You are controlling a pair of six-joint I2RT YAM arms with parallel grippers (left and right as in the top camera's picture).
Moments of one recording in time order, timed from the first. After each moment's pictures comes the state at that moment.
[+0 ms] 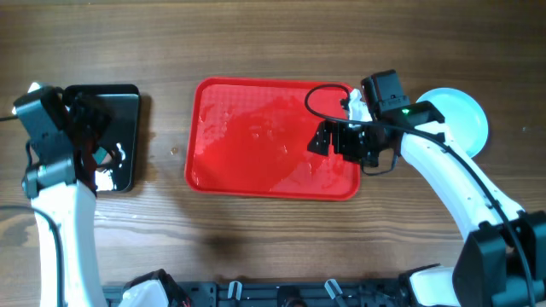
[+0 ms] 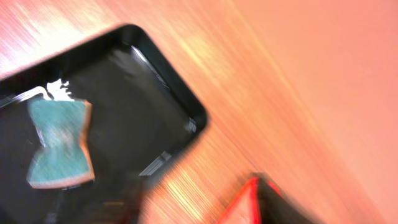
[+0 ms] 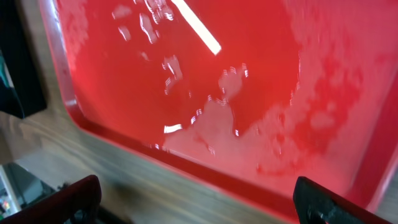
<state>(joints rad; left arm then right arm) 0.36 1.23 0.97 -0.44 0.08 -0.65 0.26 1.57 1.10 -0.85 -0.49 0.38</state>
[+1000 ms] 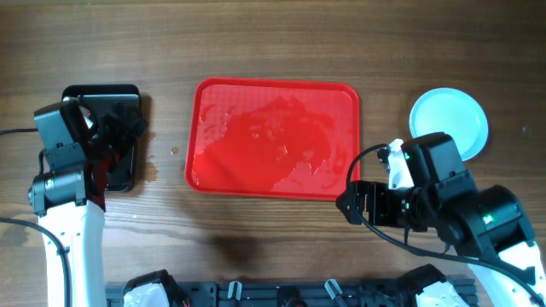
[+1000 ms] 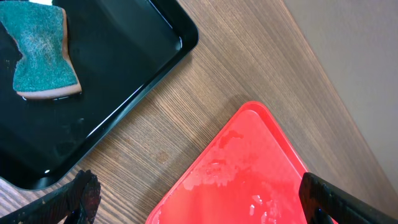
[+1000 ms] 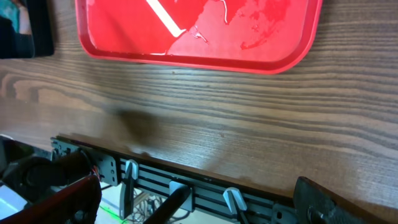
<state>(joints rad) 0.28 1.13 0.97 -0.70 0.16 -0.66 0.38 0.97 1.10 -1.32 -0.33 0.47</state>
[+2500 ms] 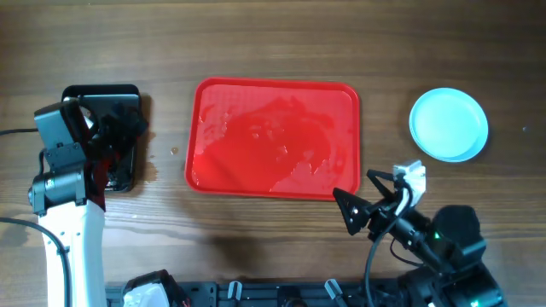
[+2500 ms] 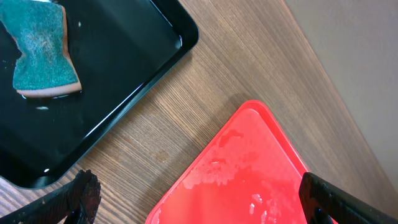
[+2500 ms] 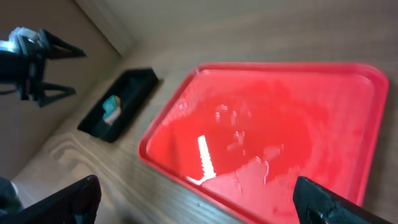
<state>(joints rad) 0.28 1.13 0.97 -0.70 0.16 -0.66 0.34 0.31 0.44 -0.46 -0.36 0.37</state>
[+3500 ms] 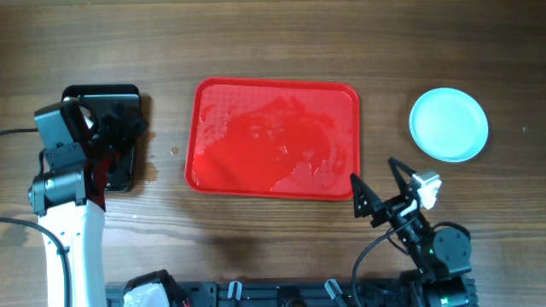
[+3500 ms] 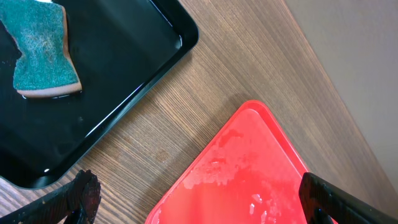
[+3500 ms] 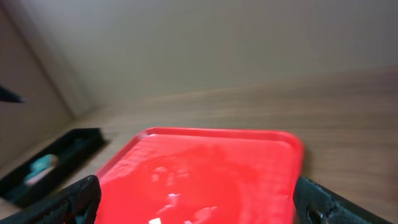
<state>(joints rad) 0.28 1.13 0.97 -0.70 0.16 -0.66 0.17 0.02 0.05 -0.07 -0.27 0.30</state>
